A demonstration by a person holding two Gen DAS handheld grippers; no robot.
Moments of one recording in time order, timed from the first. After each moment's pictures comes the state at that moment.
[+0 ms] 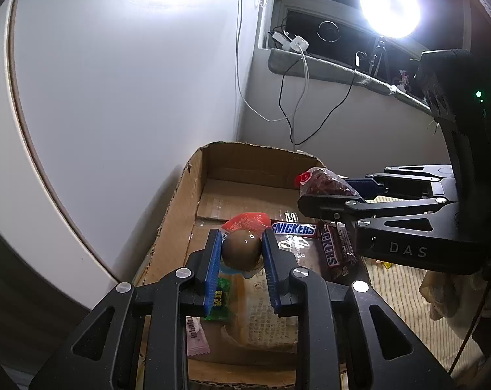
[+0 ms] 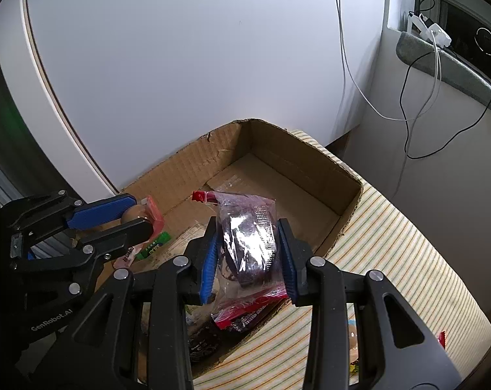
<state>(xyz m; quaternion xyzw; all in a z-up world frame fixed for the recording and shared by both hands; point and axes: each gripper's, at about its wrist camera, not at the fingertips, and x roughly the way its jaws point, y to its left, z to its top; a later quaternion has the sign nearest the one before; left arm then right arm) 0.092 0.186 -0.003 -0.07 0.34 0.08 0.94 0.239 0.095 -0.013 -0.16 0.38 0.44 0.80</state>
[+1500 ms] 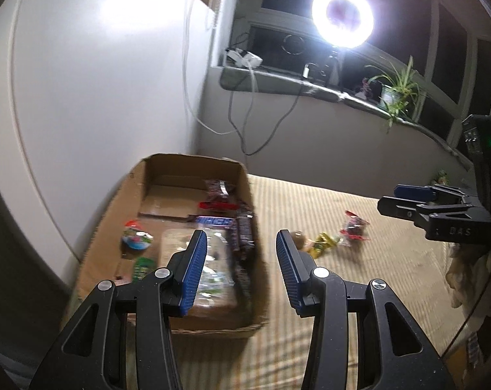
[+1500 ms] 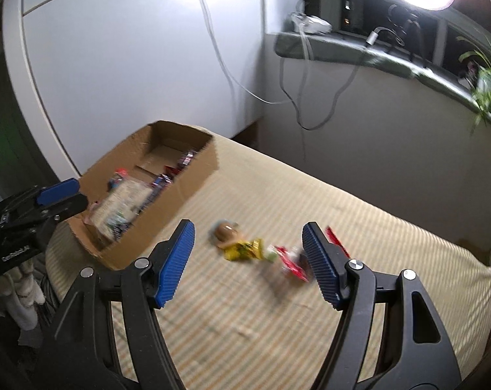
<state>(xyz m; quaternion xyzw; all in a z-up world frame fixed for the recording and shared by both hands) 0.057 0.115 0.021 -0.07 0.30 0.01 0.95 0.202 -0.096 0.026 -0.09 0.37 0.30 0.87</state>
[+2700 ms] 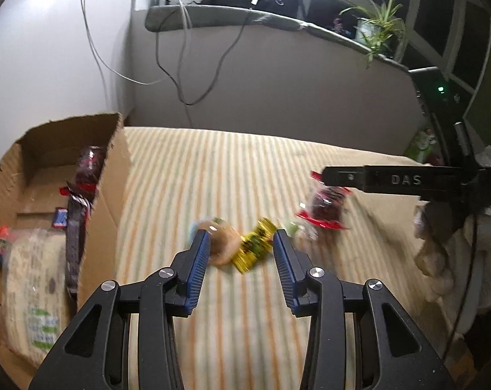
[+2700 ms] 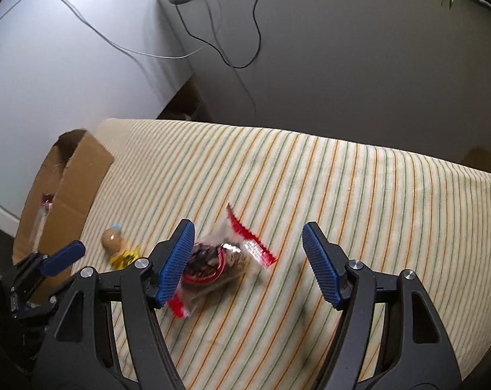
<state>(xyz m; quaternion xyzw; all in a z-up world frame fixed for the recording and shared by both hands) 0.162 0.025 -0.042 -0.04 0.40 -0.05 0.91 0.324 -0.158 -0.078 0.03 0.51 0.23 0.83</state>
